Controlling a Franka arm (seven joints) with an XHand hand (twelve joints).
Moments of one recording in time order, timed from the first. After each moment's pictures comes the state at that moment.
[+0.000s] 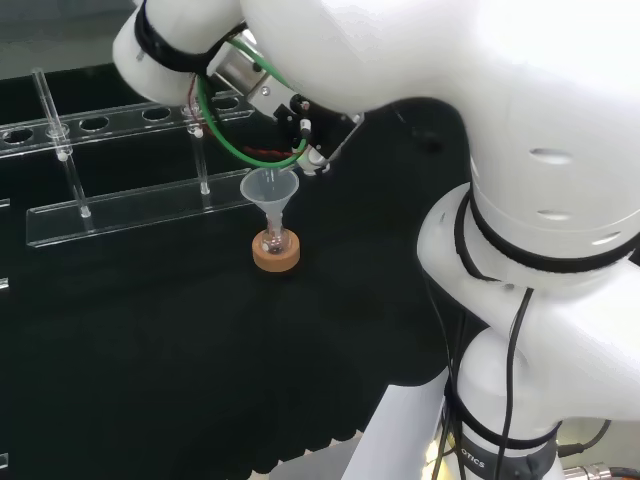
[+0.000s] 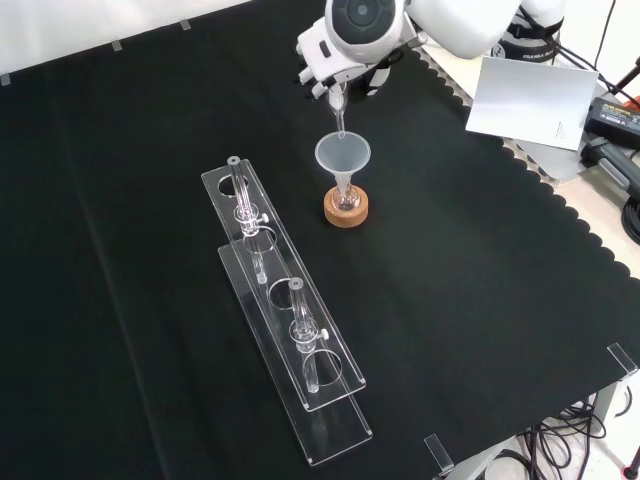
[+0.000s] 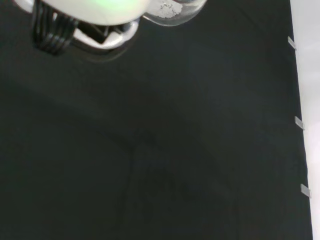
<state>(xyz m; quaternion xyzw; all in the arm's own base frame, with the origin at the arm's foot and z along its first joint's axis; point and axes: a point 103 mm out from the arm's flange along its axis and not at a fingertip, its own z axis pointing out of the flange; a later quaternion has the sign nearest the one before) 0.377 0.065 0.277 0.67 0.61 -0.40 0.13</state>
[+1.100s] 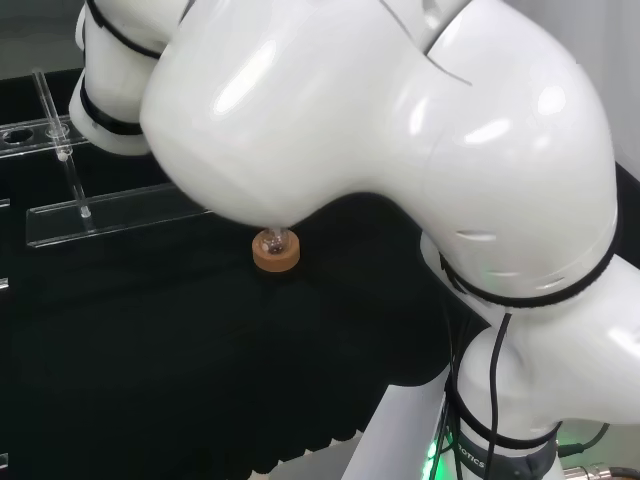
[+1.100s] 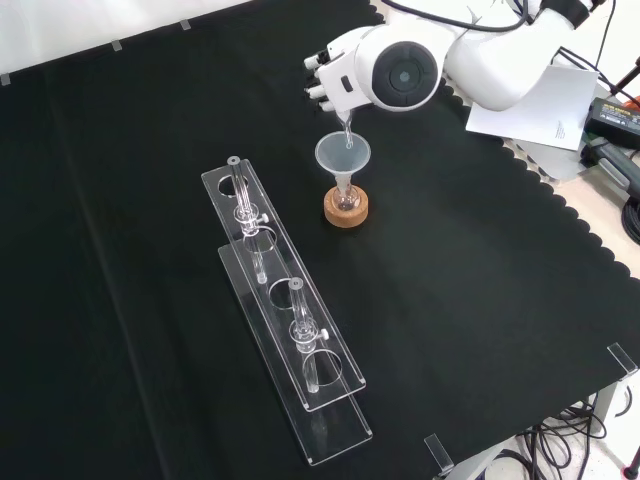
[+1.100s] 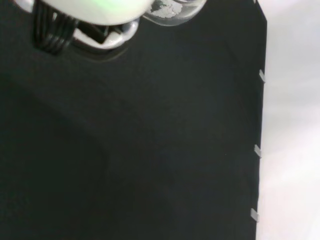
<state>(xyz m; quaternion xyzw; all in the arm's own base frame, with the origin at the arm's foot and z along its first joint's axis) 0.378 0.092 0.276 0.62 0.60 -0.46 0.20</state>
